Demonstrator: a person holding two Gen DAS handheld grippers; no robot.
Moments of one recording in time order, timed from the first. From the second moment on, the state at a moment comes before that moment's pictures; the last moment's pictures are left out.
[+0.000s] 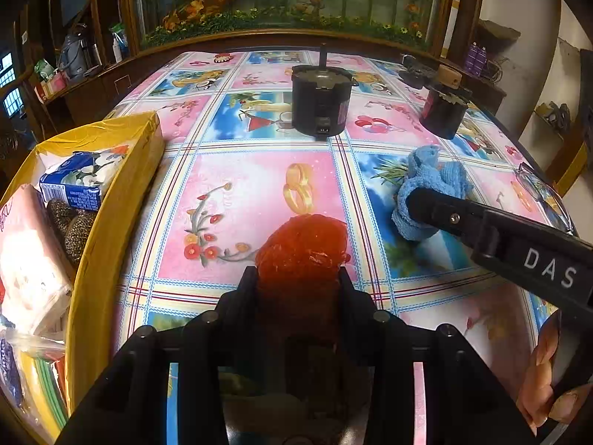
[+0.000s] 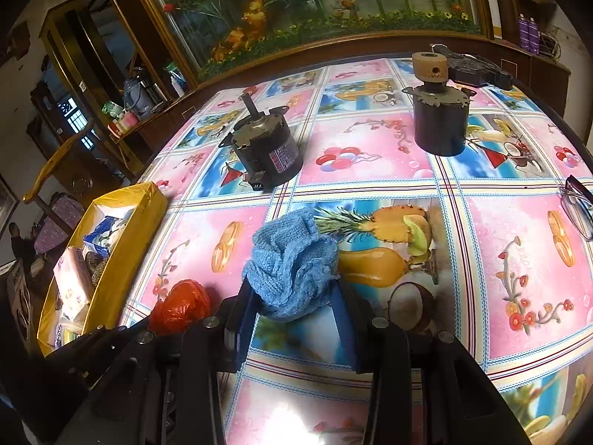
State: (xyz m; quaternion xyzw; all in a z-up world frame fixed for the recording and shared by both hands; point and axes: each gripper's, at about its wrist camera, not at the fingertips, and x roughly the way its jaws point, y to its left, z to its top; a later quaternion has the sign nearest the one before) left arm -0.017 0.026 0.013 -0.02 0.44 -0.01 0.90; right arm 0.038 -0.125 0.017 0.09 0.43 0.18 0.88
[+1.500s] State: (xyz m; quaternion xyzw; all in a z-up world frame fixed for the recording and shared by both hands) left arm -0.072 0.049 0.059 -0.01 0.33 0.01 0.94; right arm 0.011 -0.105 0.033 0.09 0.39 0.21 0.89
